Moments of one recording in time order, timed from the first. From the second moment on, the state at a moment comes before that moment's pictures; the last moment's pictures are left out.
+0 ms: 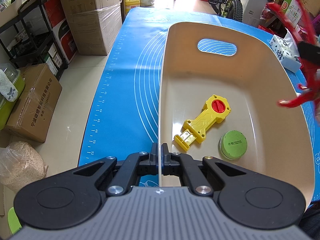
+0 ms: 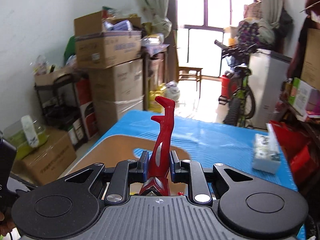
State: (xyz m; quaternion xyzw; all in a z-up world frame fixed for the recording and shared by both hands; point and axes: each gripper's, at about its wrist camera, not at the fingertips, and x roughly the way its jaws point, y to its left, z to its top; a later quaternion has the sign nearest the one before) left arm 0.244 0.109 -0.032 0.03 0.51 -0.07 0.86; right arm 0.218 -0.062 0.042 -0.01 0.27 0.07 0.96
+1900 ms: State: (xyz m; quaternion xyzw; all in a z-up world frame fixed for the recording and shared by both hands) left arm 0.245 0.110 -0.031 0.03 0.51 -0.07 0.86; right arm 0.186 -0.158 -0.030 0.05 0.37 -0.06 0.93
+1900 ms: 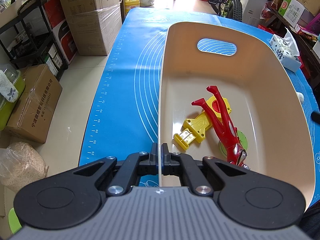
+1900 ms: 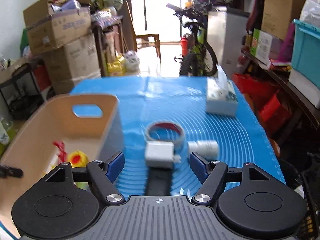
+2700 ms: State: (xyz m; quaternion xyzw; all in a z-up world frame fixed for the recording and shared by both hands) left arm 0.245 0.110 -0.031 0.03 0.51 -0.07 0.86; right arm 0.176 -0.178 -0.106 0.05 0.45 -0.14 0.88
